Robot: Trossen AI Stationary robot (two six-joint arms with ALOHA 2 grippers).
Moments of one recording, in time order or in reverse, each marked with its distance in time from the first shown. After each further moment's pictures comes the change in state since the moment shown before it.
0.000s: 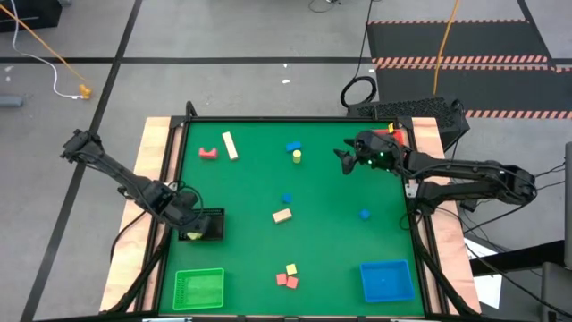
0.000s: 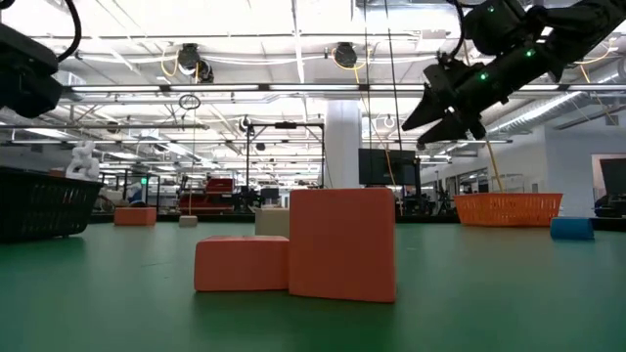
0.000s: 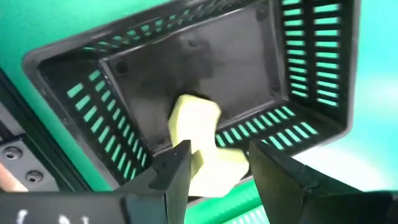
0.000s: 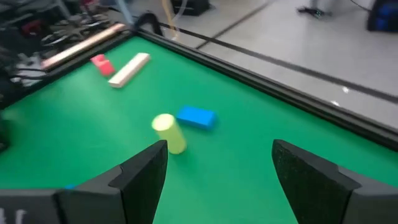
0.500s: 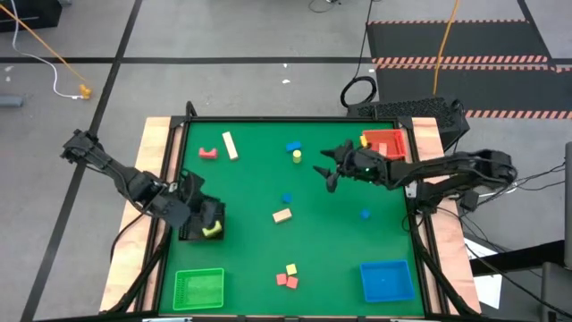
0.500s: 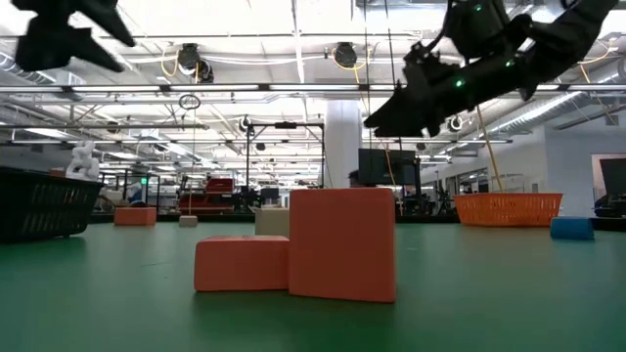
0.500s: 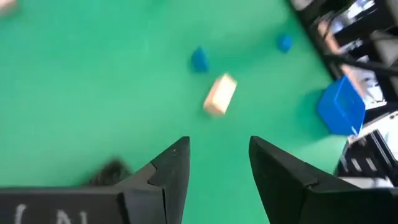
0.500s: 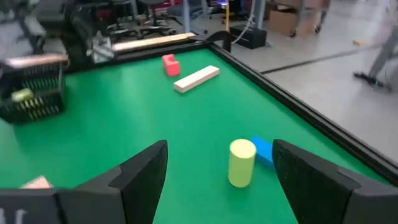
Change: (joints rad) left arm 0.010 0.002 0.224 0.168 -0.613 0.478; right arm 0.184 0.317 0.000 0.456 0.002 -0.250
